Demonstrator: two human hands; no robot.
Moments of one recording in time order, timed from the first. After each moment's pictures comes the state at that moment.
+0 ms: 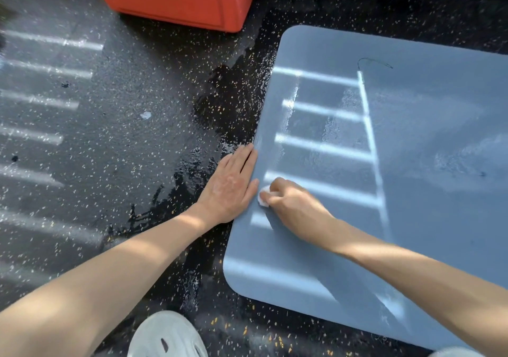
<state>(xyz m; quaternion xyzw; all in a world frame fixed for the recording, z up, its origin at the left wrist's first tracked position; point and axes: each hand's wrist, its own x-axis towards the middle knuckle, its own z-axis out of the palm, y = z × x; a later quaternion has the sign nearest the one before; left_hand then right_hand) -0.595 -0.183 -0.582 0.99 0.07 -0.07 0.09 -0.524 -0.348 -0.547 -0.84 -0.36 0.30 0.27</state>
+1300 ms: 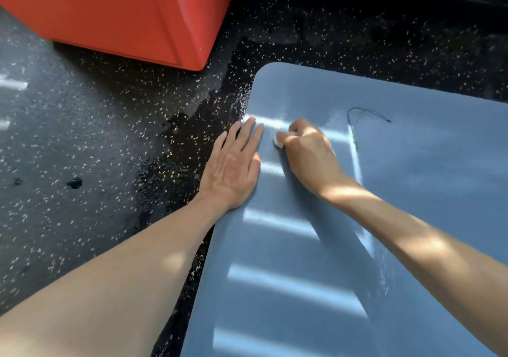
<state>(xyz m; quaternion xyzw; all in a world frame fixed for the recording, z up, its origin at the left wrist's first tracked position) -0.399 -0.148 -0.594 0.98 0.13 -0.04 0.11 -0.301 -0.275 -0.558 -0.89 -0.22 0.20 0.36</state>
